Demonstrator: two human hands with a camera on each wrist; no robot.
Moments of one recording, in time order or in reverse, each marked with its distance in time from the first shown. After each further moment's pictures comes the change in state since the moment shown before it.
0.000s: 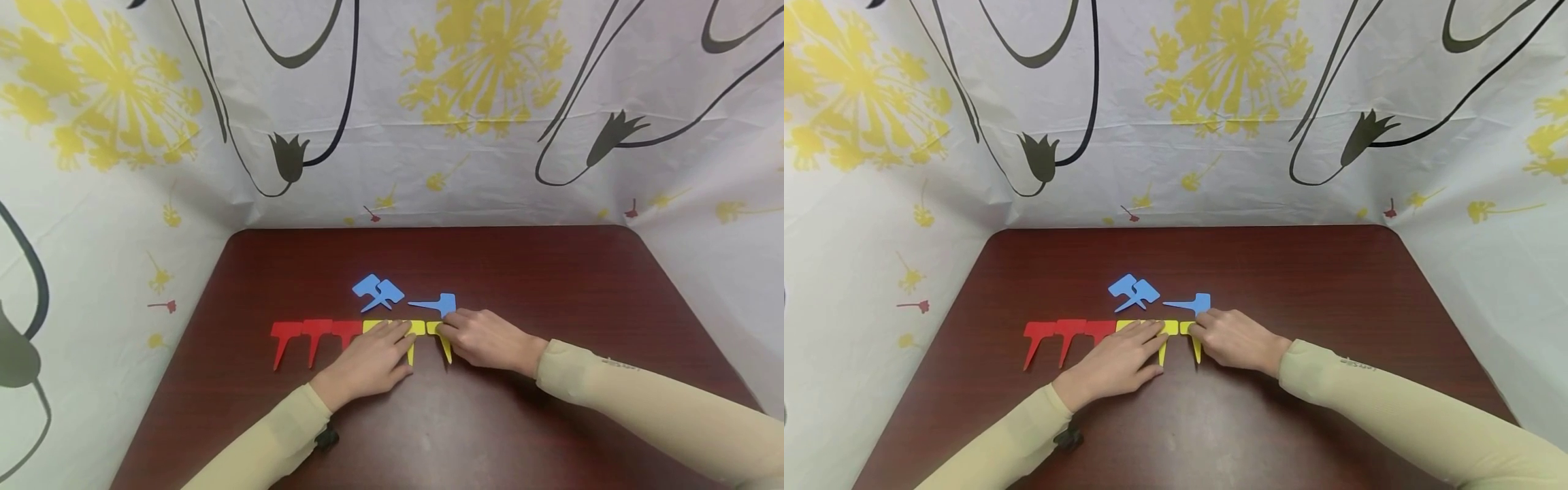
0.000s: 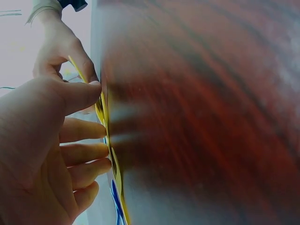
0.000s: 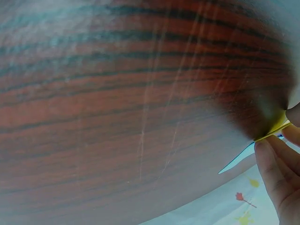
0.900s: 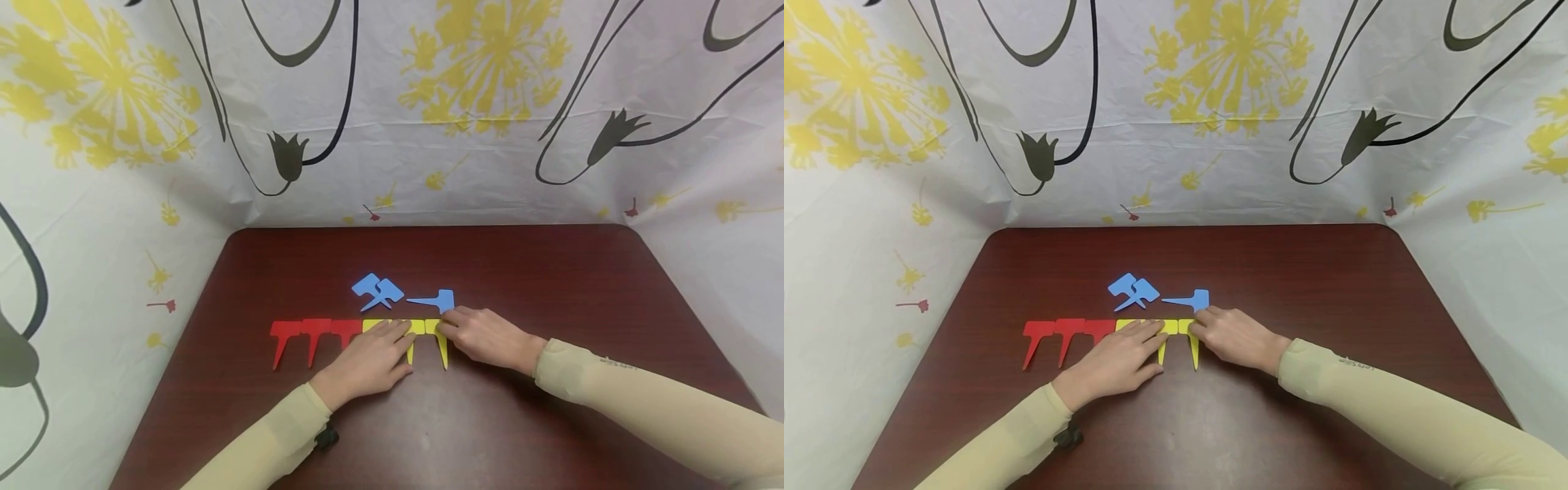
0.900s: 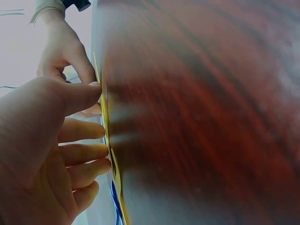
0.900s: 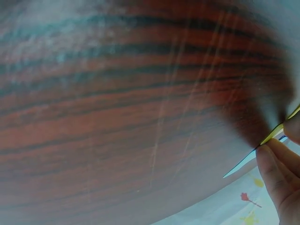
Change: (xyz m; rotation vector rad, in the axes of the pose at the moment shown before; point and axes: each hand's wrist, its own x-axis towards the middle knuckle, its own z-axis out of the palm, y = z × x) left_hand 0.000 0.000 -0.001 -0.010 0.015 0.010; right_hand -0.001 0.003 0.004 -0.024 -0.010 0.011
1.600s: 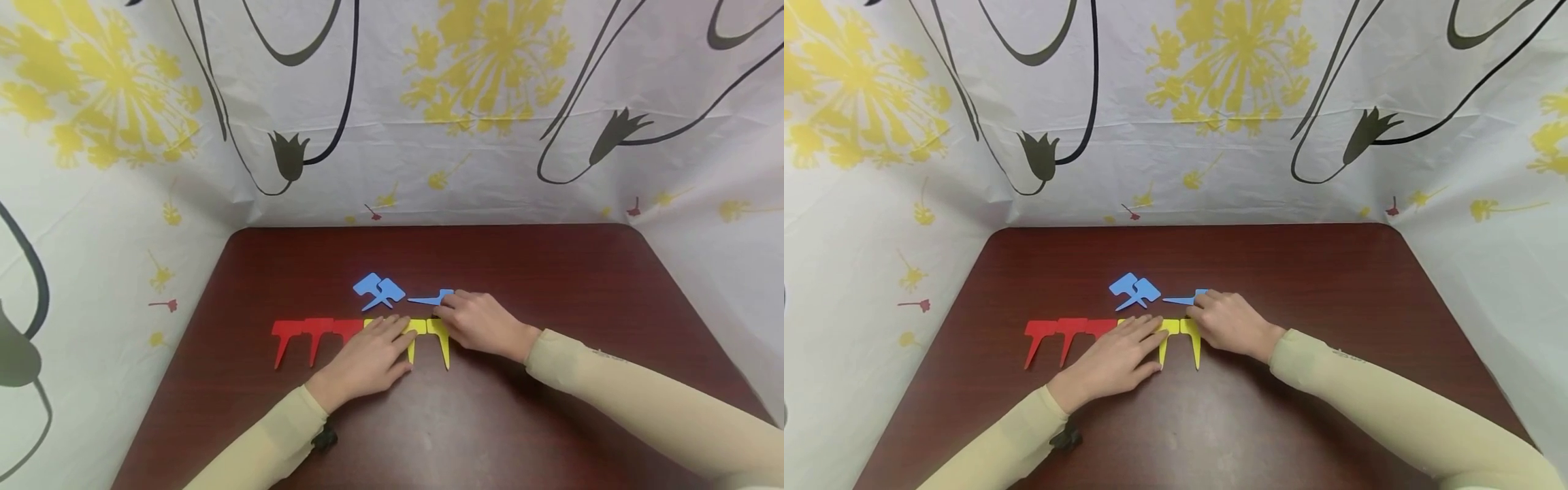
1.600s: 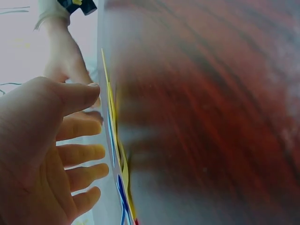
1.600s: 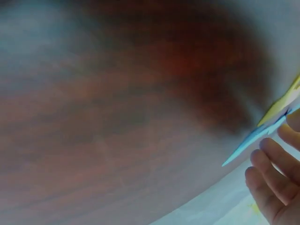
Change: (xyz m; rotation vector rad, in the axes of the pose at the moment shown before) left_hand -0.004 -0.002 -0.004 -0.016 0.012 -0.022; right_hand 0.017 0.014 0.000 0.041 0.094 0.103
